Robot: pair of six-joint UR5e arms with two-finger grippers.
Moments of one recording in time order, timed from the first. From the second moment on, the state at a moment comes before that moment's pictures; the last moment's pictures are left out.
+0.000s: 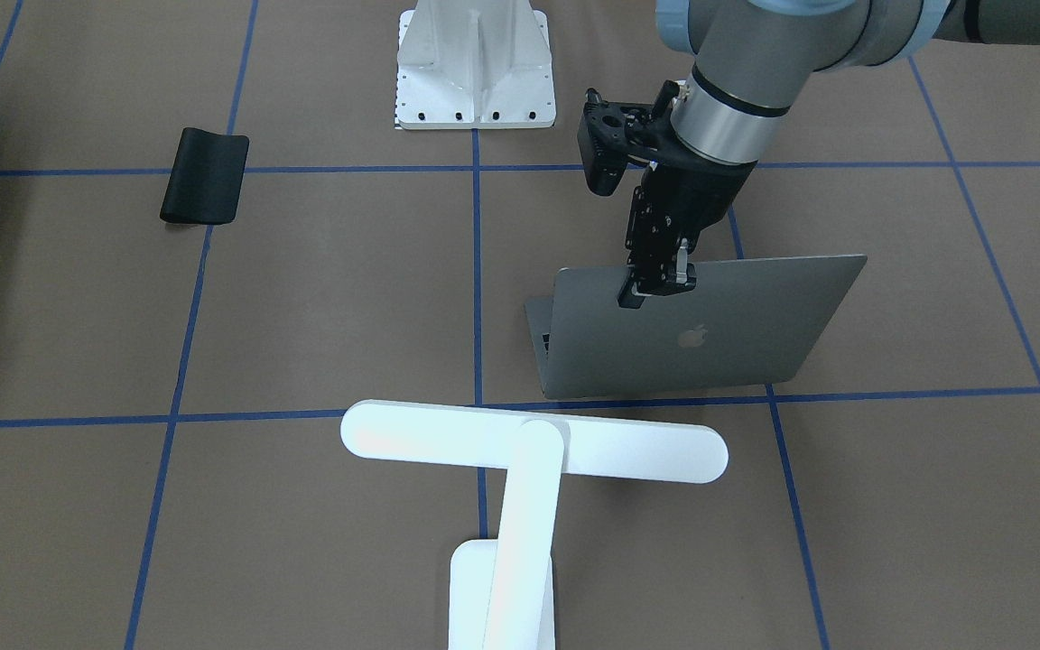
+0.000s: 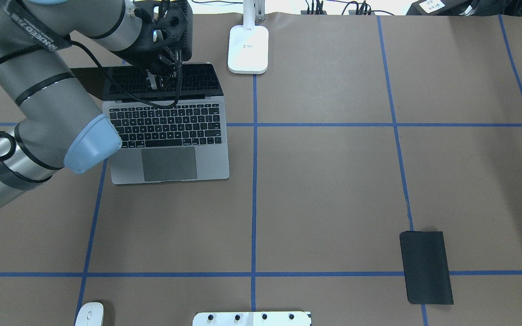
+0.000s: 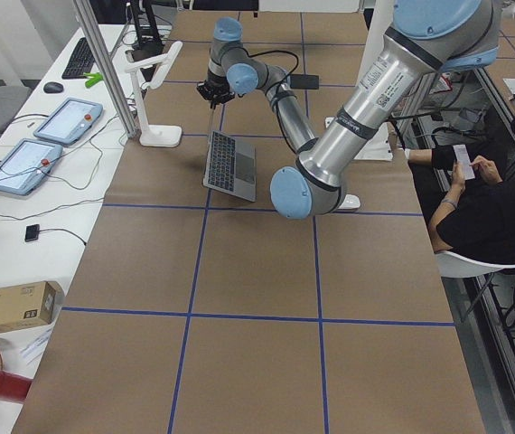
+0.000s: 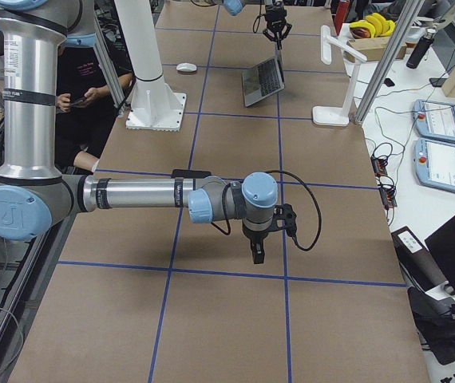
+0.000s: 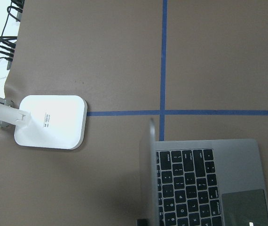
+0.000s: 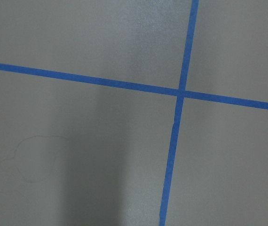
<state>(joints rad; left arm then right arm) -0.85 -2.28 -1.79 -1.63 -2.01 0.52 1.47 -1.66 1.68 -1.44 2.35 0.05</state>
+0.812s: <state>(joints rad) -0.83 -2.37 -1.67 -1.68 -2.00 0.51 1.47 -1.67 1.68 -1.44 2.35 0.05</state>
